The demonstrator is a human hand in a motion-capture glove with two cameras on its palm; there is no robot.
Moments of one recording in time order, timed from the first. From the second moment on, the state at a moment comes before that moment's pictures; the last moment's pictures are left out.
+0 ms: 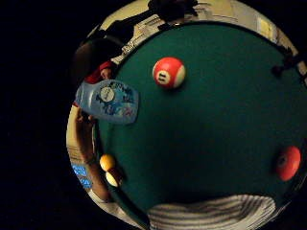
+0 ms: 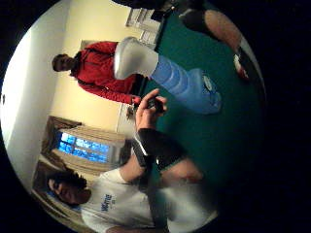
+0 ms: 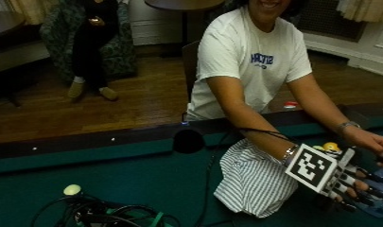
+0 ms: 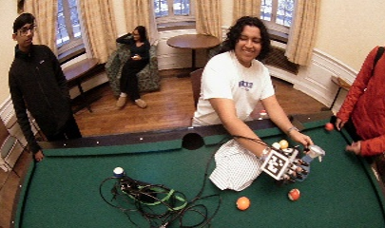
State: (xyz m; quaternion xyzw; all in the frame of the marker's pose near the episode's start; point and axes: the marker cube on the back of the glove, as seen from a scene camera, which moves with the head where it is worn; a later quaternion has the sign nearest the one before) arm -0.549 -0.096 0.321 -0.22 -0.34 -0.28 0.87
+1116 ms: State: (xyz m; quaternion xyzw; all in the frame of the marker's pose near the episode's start) arm -0.365 0.036 0.151 -0.18 -0.16 -0.44 0.87
